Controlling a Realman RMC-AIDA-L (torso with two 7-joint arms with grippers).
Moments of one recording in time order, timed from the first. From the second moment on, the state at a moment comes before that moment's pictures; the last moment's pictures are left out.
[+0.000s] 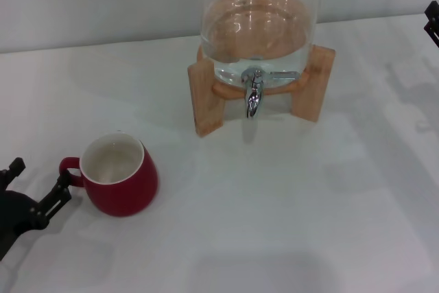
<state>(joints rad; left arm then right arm) -0.23 -1.98 -0.88 -0.31 2.83 1.10 -0.33 0.38 2.02 -1.39 -0.16 0.00 -1.29 0.40</state>
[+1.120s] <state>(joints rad) -0.27 -1.99 -0.88 -0.28 2.83 1.07 -0.33 0.38 2.02 -1.39 -0.16 0.00 -1.30 0.40</state>
